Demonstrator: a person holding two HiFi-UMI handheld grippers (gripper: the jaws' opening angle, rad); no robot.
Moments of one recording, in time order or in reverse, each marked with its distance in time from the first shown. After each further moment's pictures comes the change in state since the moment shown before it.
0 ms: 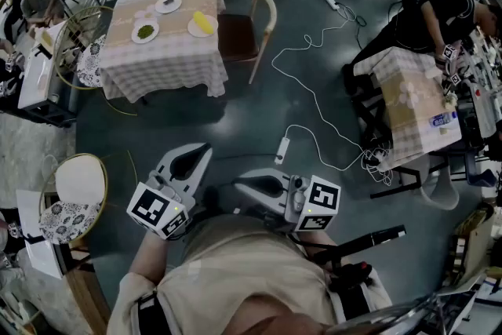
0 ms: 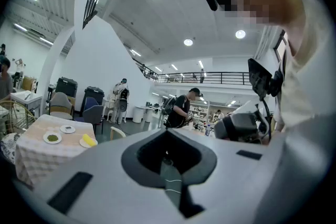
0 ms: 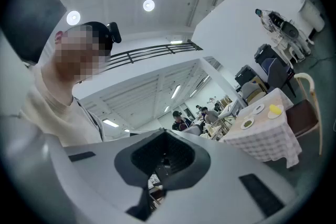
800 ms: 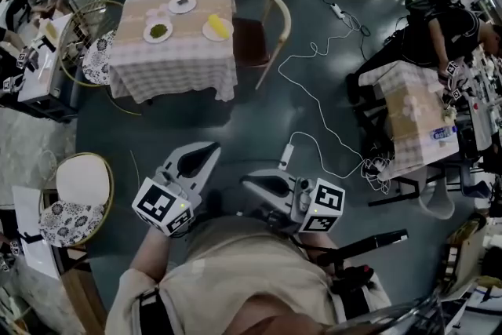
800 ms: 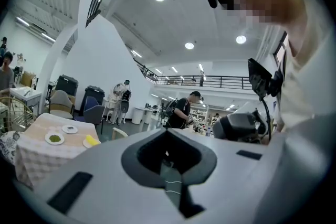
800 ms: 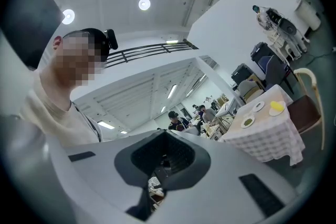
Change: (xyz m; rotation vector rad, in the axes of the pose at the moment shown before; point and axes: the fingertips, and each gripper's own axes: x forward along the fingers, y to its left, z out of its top) left arm -0.022 0.053 0.005 -0.025 -0.018 -0.014; right arm 0.056 -0.018 -0.002 0.033 0.000 -0.036
